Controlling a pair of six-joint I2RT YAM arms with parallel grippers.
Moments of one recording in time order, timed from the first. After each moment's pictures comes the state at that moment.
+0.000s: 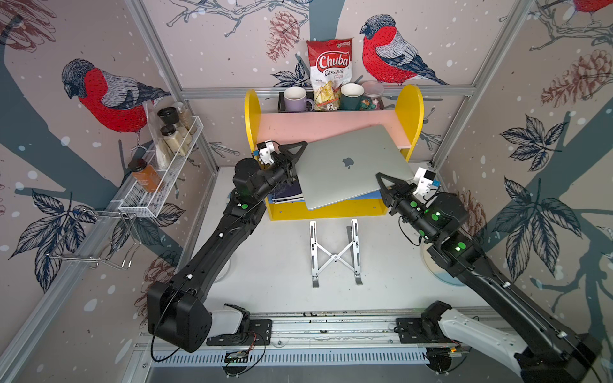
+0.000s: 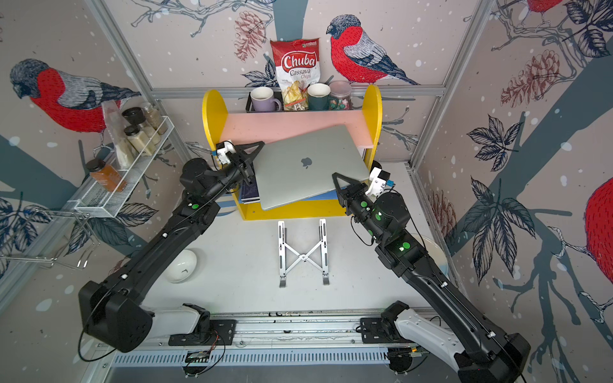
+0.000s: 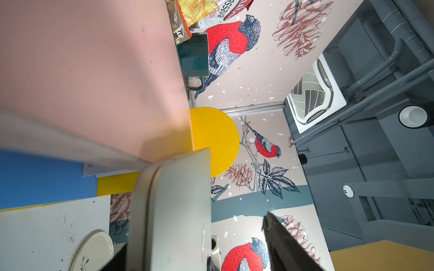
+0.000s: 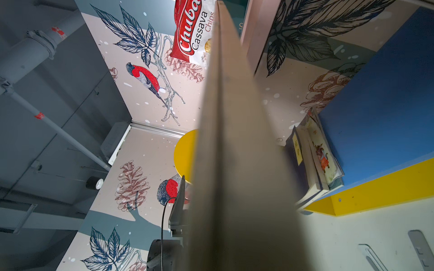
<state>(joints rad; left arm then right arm) -0.35 1.32 1.20 0.31 0.47 -1.54 0.62 0.93 0.95 0.08 -0.02 1.33</state>
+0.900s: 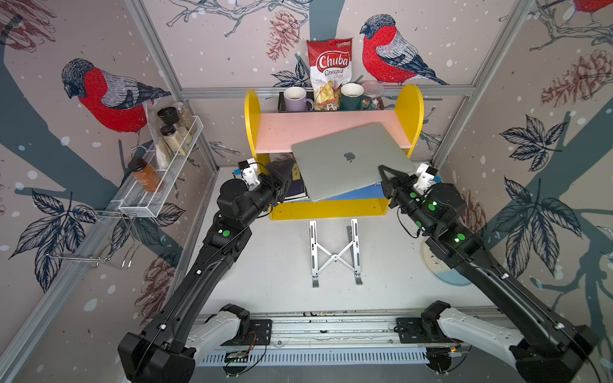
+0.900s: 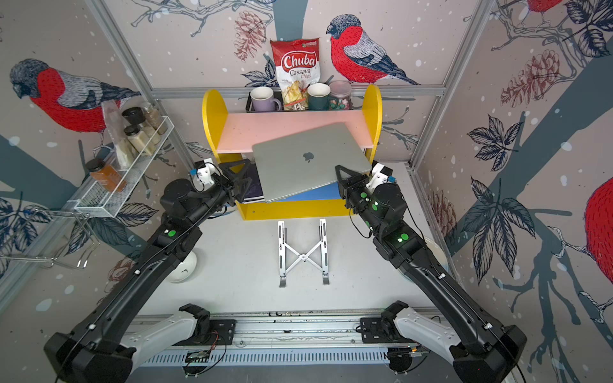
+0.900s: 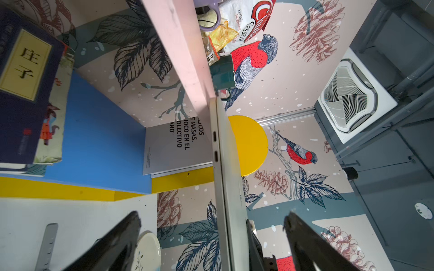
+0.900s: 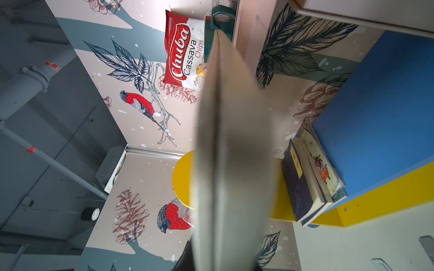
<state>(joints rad) -0.35 1.01 1.02 0.03 0.31 -1.33 0.61 1.01 1.06 0.02 0.08 1.41</state>
